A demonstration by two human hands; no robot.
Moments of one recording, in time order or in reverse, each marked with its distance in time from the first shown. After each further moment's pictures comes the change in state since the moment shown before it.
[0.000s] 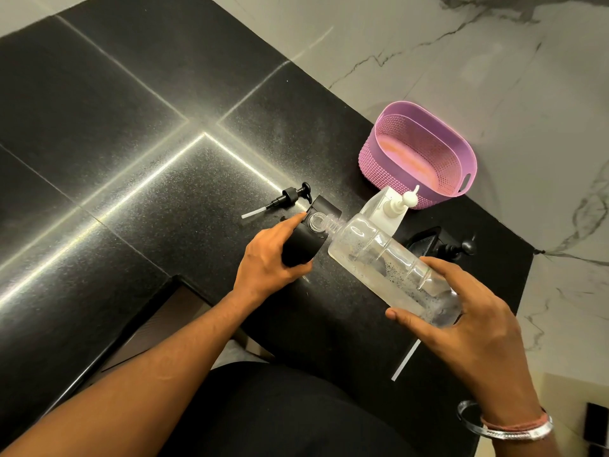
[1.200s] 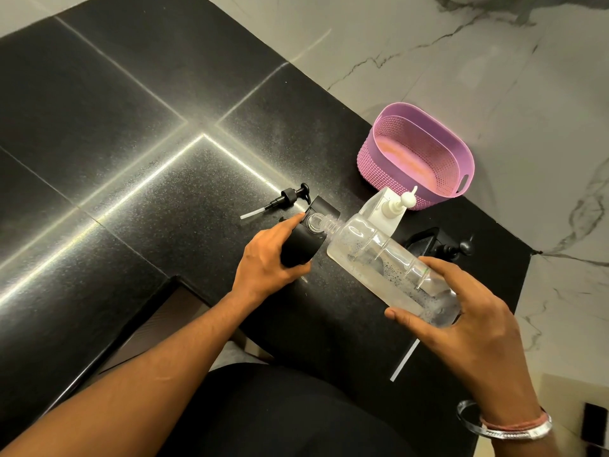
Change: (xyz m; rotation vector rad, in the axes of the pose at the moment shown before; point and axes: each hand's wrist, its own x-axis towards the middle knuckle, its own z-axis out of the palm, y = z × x) left_hand -0.001 -0.001 0.001 -0.002 0.005 -0.004; right_hand -0.001 0.002 0.000 0.010 0.001 0.007
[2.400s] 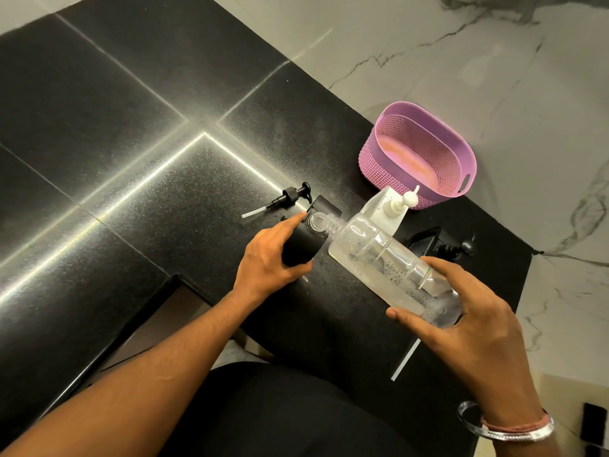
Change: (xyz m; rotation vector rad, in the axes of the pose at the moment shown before) left_hand 0.001 -0.002 0.001 0.005 0.002 0.010; right_hand 0.000 -0.003 0.000 0.001 -0.001 -0.009
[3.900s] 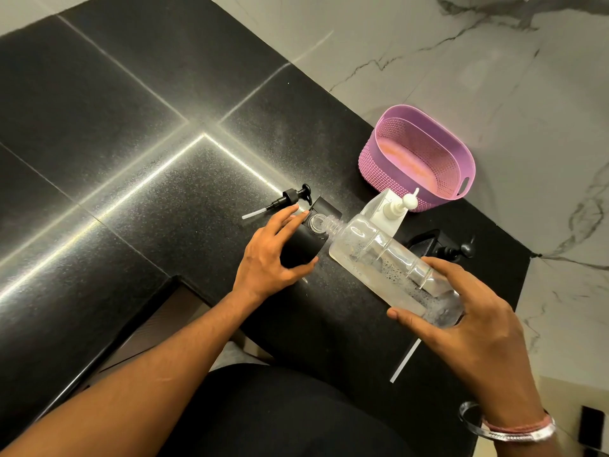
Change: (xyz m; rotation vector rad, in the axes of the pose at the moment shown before) left_hand 0.004 0.001 -0.002 -0.040 0.009 0.090; right_hand 0.000 0.000 -0.003 -0.028 -0.006 0.004
